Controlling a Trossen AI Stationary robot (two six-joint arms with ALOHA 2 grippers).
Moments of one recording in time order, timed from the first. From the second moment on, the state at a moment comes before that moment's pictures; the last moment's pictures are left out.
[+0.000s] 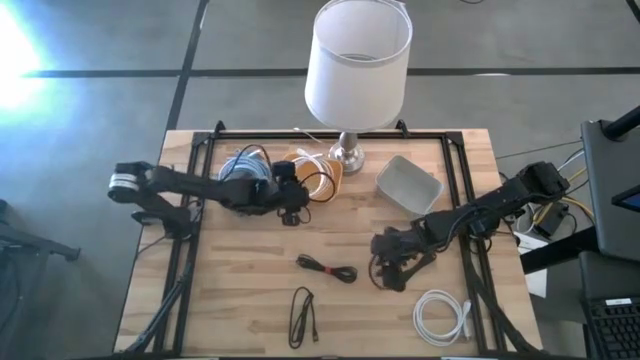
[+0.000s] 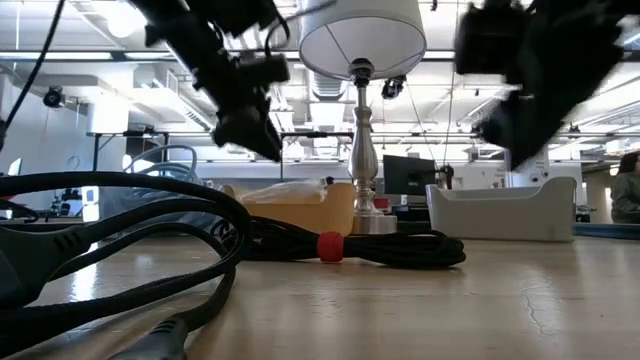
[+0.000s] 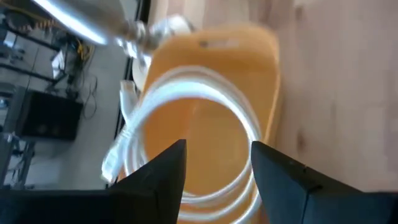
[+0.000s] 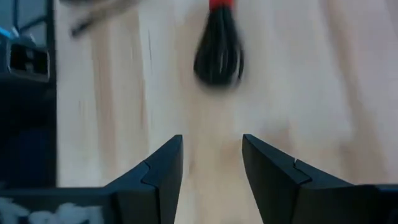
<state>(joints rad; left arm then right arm) 0.04 1.47 0.94 -0.25 -0.54 0.33 0.35 1.41 0.78 -0.34 -0.11 0.66</state>
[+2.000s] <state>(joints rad) -0.03 1.38 0.93 -0.30 -0.51 0.21 0.74 1.56 0.95 -0.34 -0.31 1.49</state>
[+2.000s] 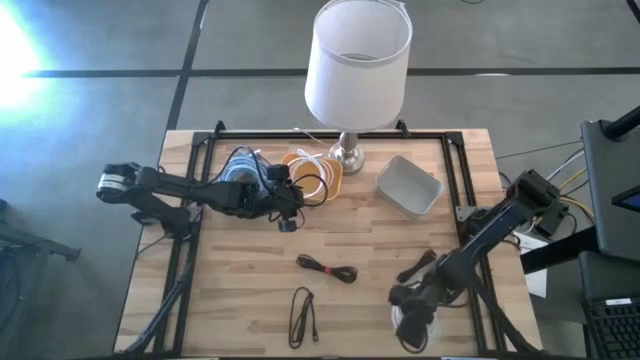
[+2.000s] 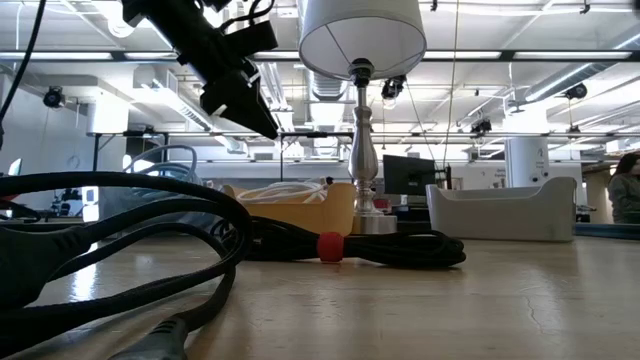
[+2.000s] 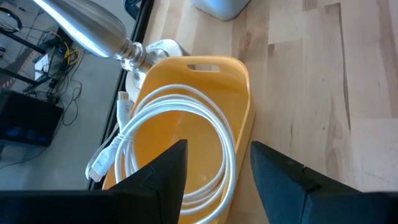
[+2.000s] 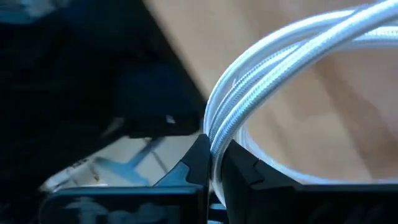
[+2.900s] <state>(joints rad) -0.15 1.48 0.93 0.15 -0.04 0.62 0.56 1.52 1.20 -0.50 0.20 0.39</state>
